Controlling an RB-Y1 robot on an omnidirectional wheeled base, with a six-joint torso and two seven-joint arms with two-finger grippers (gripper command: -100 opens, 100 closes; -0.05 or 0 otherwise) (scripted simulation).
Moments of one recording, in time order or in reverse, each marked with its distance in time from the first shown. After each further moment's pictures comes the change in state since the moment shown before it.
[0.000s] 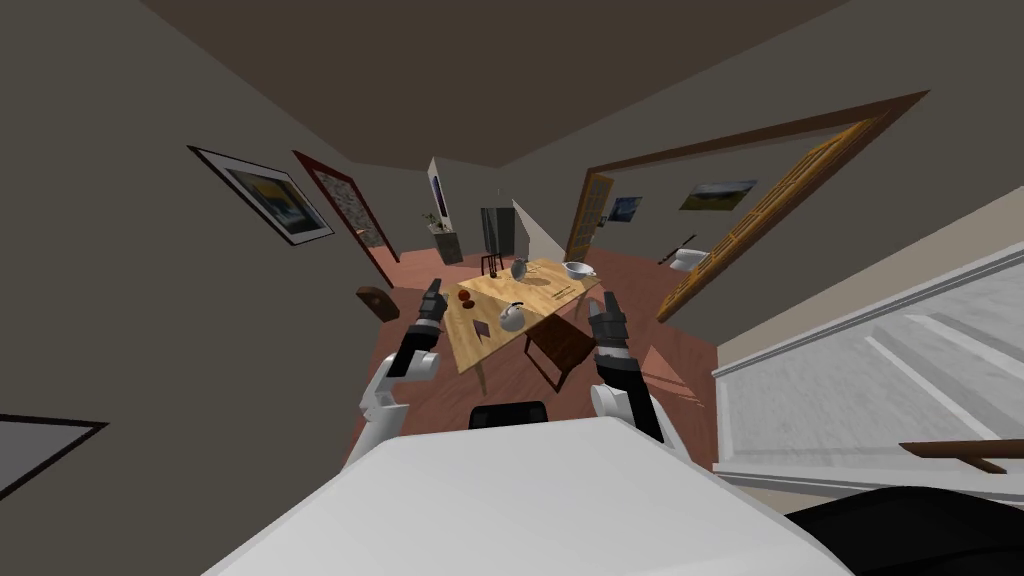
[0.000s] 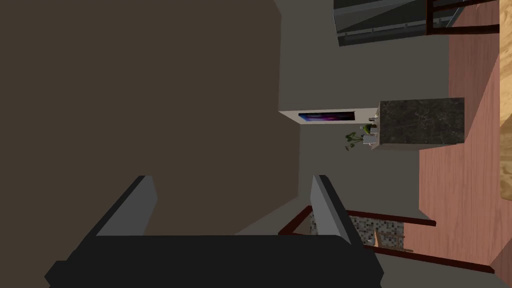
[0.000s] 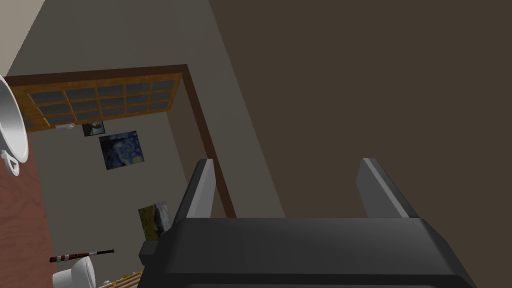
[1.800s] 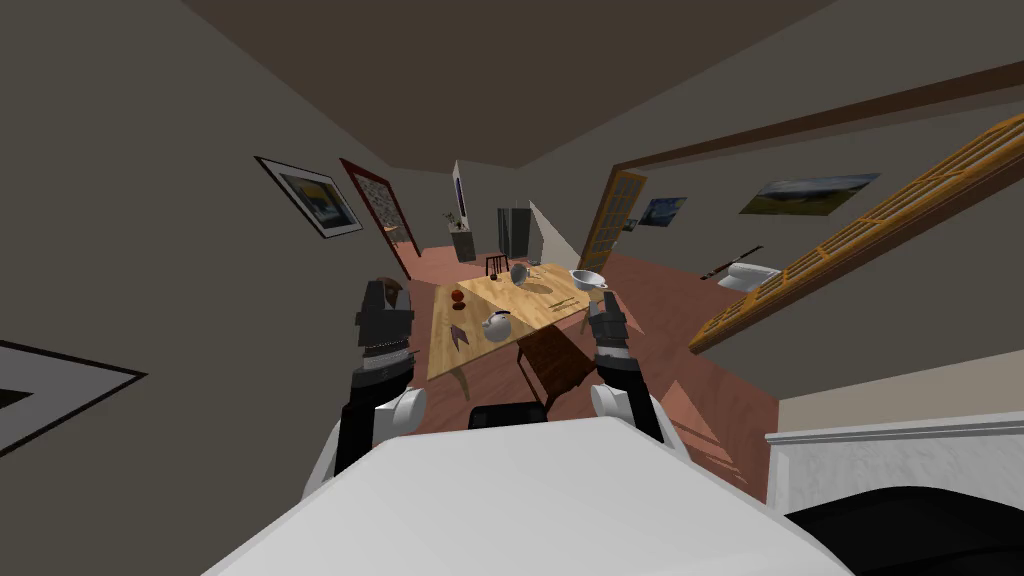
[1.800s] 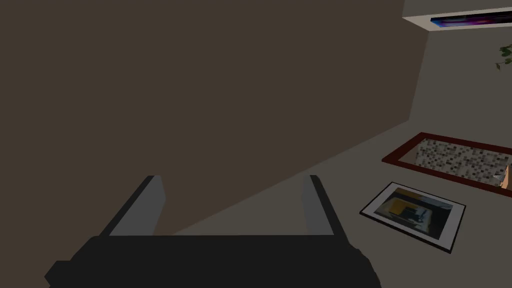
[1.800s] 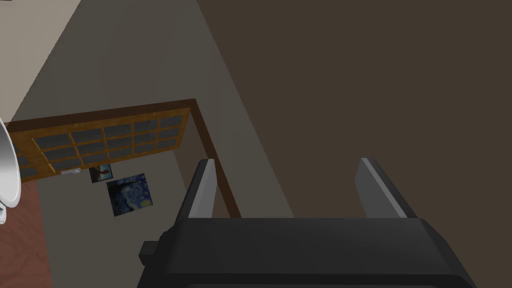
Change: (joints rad) left arm 0.384 -0.203 -0.012 -0.379 -0.044 -0.384 -0.098; right arm 0.000 0.000 0.000 0.000 0.000 0.000 0.000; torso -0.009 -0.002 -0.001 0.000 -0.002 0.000
